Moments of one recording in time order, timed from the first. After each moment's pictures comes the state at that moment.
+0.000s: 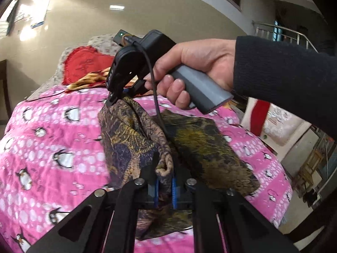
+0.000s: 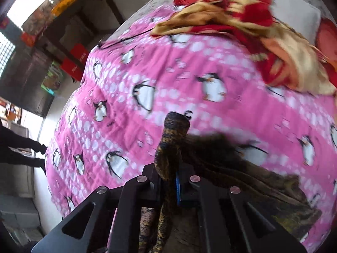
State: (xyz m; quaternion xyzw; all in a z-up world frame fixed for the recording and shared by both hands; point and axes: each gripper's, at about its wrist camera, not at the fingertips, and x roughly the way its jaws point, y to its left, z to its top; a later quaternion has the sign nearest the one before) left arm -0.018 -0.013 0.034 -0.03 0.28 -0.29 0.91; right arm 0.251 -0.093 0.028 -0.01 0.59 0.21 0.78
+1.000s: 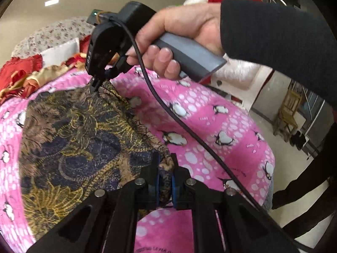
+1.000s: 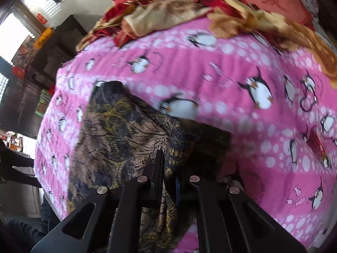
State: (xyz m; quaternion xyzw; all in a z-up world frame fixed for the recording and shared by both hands) left arm -0.067 -0.255 -0.016 0.11 0.35 -0.42 0.83; right arm 0.175 -0.367 -0.008 0.06 0.58 0.14 0.80
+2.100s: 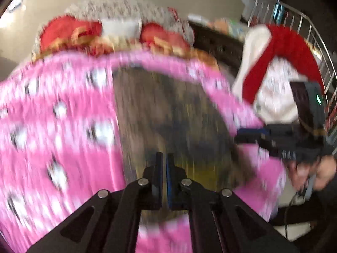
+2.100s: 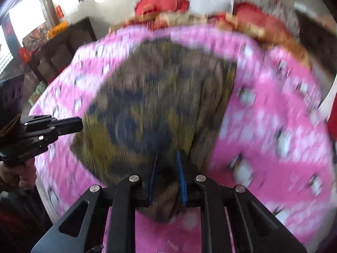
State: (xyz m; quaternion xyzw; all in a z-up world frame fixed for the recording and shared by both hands) left arm 0.008 -0.103 0.010 -0.01 0.39 -0.30 0.87; right arm -0.022 -0.323 0.019 0.00 0.44 0.11 0.89
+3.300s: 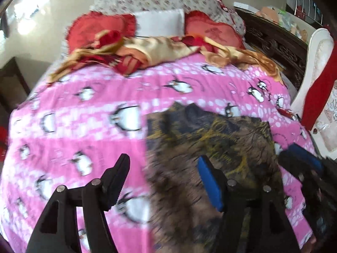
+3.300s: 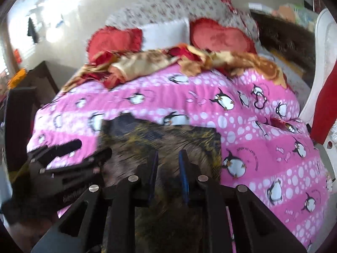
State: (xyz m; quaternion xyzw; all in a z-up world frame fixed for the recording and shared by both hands) left arm 0.123 -0.147 0.017 0.07 0.45 -0.13 0.88; right arm 0.064 -0.295 0.040 0.07 0.39 -0.02 0.92
